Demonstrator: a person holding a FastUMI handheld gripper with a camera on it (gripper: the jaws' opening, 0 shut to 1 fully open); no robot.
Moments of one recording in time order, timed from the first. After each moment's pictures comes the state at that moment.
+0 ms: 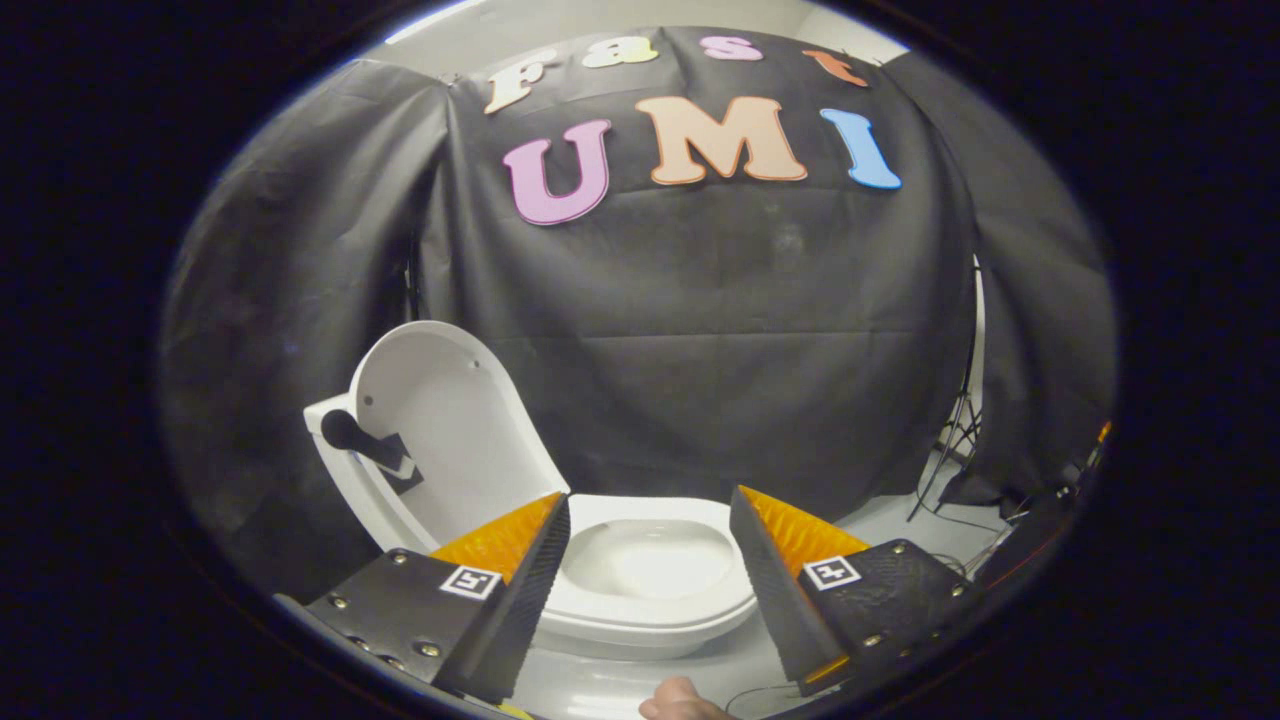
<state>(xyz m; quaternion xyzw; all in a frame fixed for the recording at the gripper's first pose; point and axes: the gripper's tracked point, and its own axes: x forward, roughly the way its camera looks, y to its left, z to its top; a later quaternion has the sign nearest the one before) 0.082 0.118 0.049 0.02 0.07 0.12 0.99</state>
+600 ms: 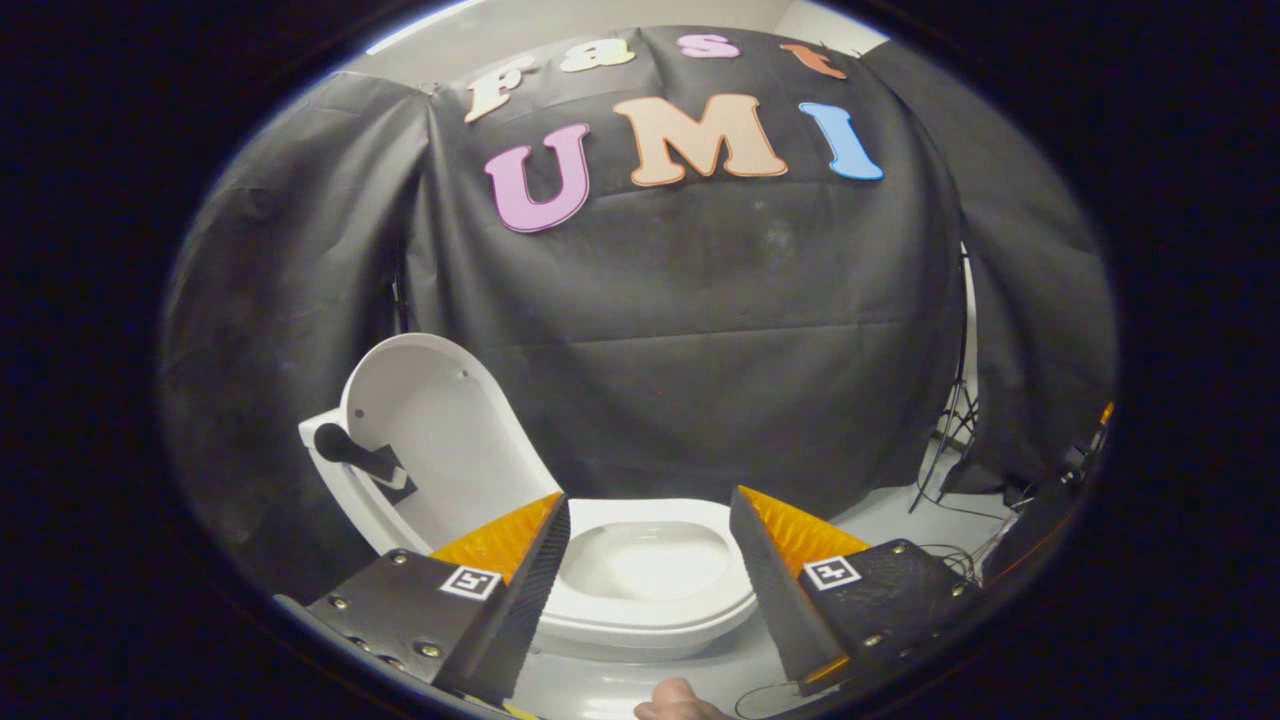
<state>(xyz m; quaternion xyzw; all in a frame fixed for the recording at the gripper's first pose) 0.084 0.108 0.046 0.02 0.08 0.11 0.99</state>
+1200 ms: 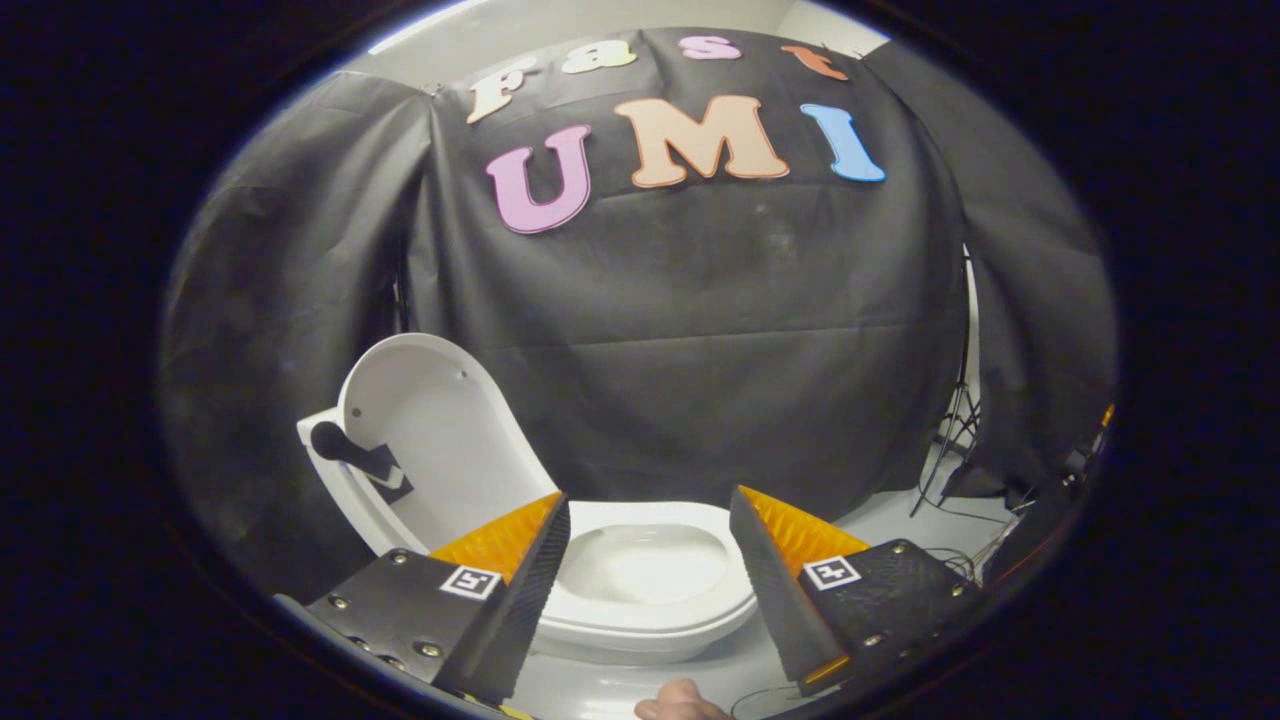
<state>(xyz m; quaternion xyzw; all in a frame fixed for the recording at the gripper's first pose) 0.093 0.103 0.048 0.03 0.07 0.11 0.99</state>
